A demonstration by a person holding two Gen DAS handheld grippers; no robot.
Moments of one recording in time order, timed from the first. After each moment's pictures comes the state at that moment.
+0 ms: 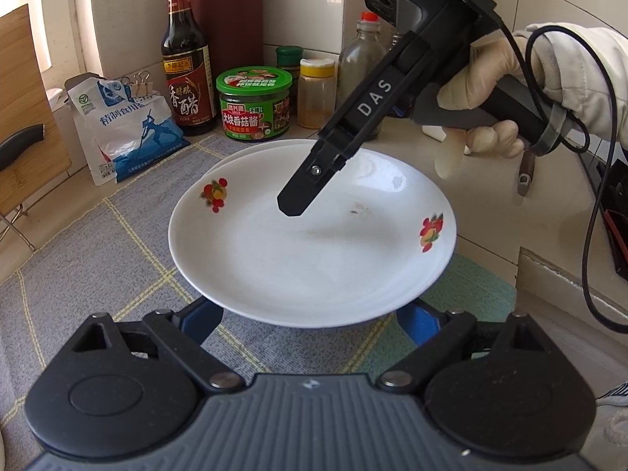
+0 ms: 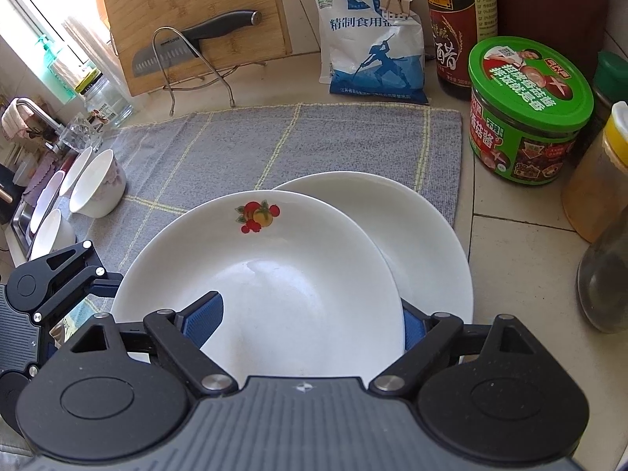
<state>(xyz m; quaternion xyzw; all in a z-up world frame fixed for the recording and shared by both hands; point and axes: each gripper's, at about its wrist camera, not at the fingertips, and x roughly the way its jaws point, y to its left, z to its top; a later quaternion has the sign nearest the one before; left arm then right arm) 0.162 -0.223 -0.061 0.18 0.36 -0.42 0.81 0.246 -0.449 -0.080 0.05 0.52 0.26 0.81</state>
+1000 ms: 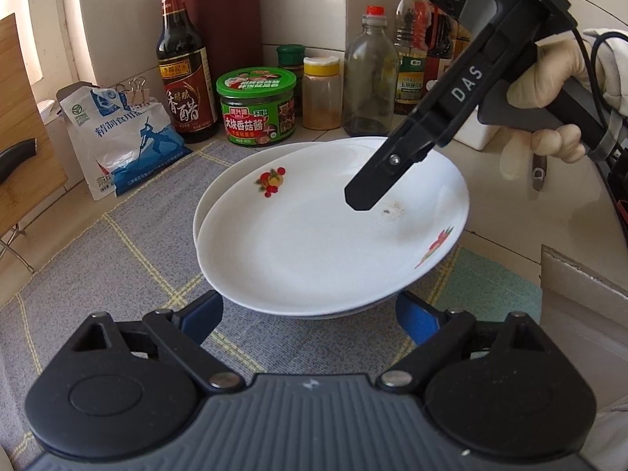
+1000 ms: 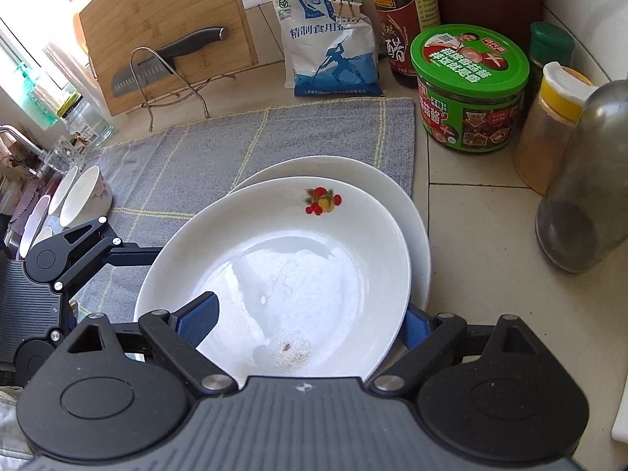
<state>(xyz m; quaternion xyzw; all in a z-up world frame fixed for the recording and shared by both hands) 0.181 -0.236 -0.072 0.20 0.35 -0.42 0.81 0.217 -0.471 -0.074 0.08 0.51 0.21 0.83</state>
